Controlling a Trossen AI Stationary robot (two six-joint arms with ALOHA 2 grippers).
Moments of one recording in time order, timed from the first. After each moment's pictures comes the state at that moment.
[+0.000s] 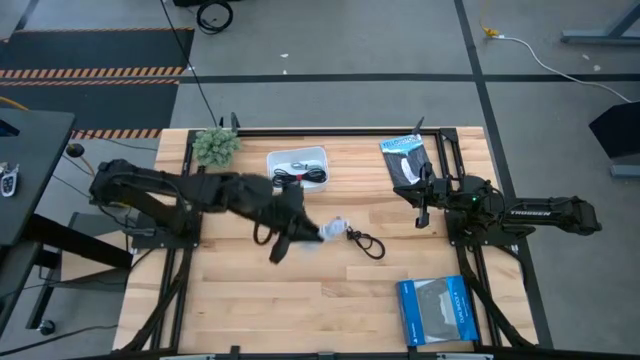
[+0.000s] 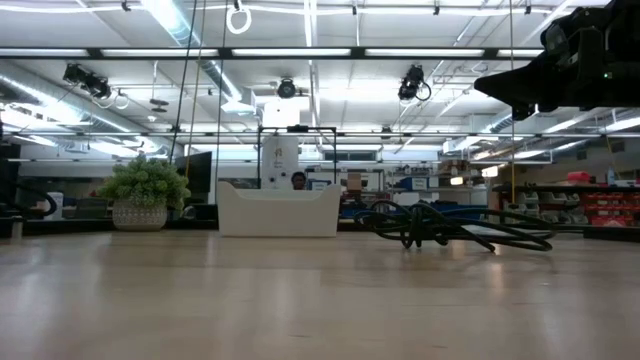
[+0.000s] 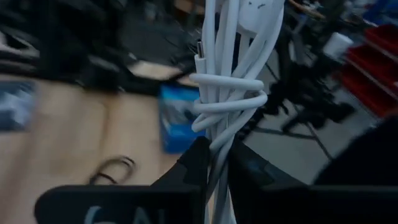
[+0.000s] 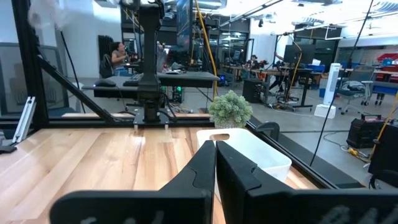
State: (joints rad) left arm -0.18 1.41 1.38 -0.27 0.11 -0.33; right arm -0.20 0.29 0.01 0.40 -0.02 -0.07
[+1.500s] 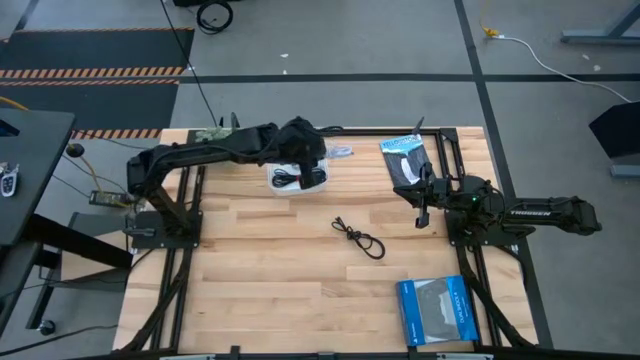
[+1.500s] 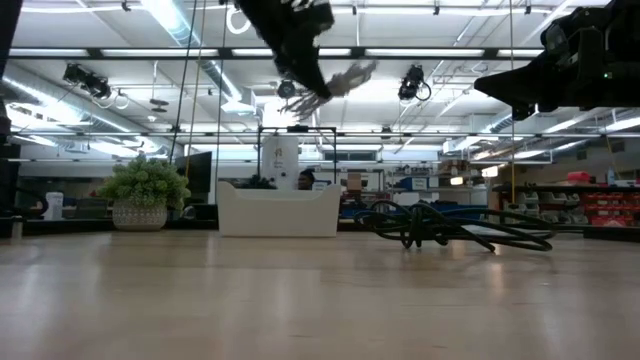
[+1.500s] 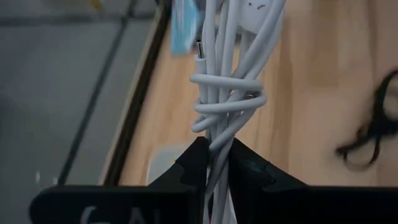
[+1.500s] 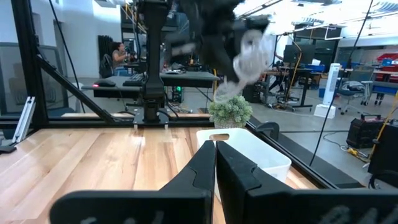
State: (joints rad) left arm 0.27 1.68 1.54 -0.62 -0.18 0.22; right arm -0.20 0.29 0.01 0.40 -0.02 -0.07
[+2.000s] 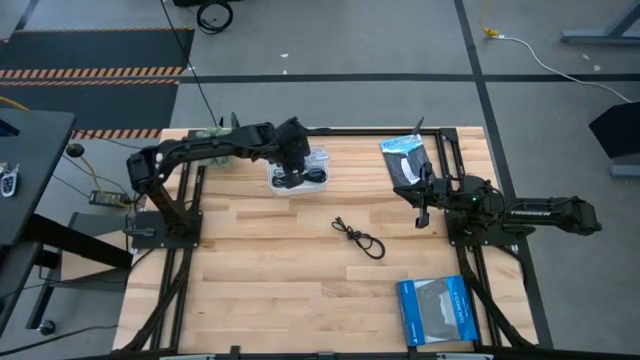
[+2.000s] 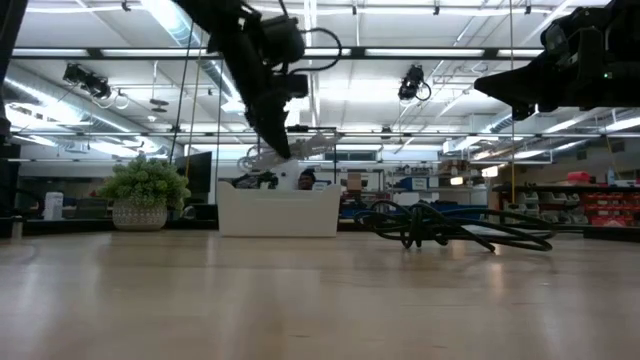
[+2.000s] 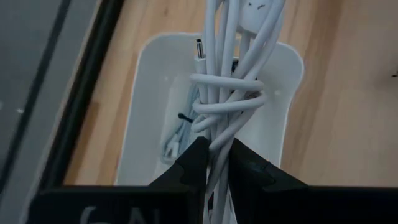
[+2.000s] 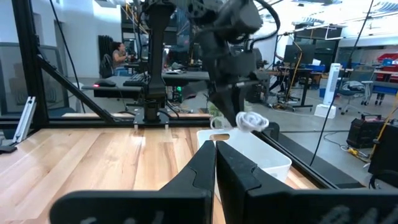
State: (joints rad) left arm 0.42 1.69 1.33 -0.64 -0.08 0.20; right arm -0.20 0.29 0.01 0.40 -0.02 -0.07
